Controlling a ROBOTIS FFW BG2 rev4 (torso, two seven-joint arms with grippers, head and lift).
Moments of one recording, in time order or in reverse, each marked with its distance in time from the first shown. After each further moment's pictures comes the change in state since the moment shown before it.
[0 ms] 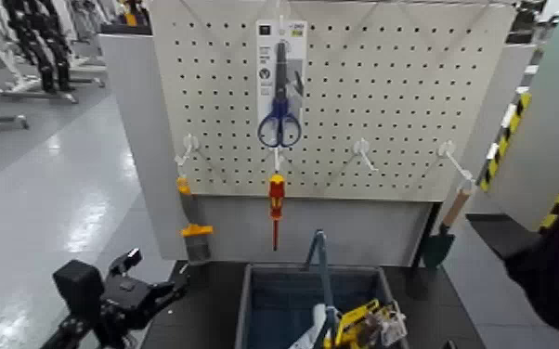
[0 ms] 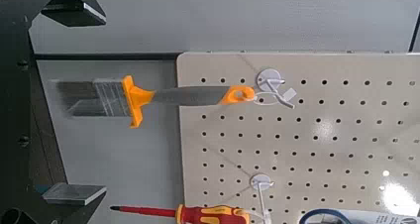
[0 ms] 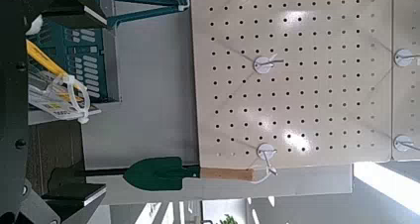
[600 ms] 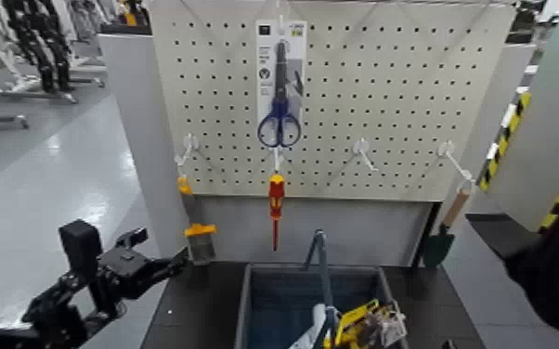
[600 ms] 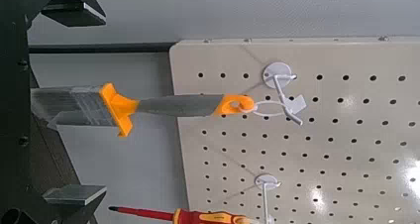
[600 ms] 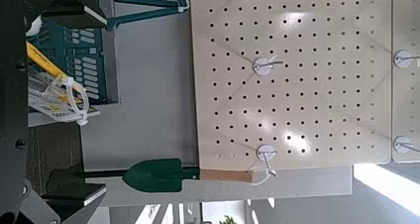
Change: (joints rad) left arm -0.168 0.098 -0.027 0.099 0.079 0.137 -0.149; right arm -0.005 -0.003 0.003 0.005 -0.002 -0.002 0.000
